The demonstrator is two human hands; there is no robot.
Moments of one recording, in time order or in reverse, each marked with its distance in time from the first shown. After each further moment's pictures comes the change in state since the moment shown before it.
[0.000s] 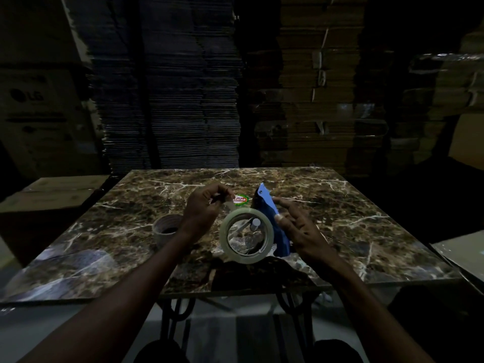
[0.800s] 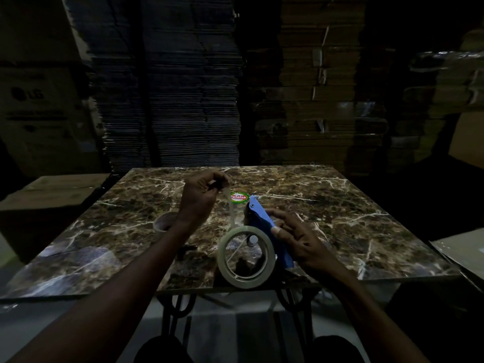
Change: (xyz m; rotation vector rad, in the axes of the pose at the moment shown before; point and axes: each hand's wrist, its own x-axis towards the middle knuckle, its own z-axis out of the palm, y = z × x) left_hand 0.010 0.017 -0.007 -0.108 0.100 0.018; right_hand -0.017 0.006 0.004 0.017 -0.126 0.003
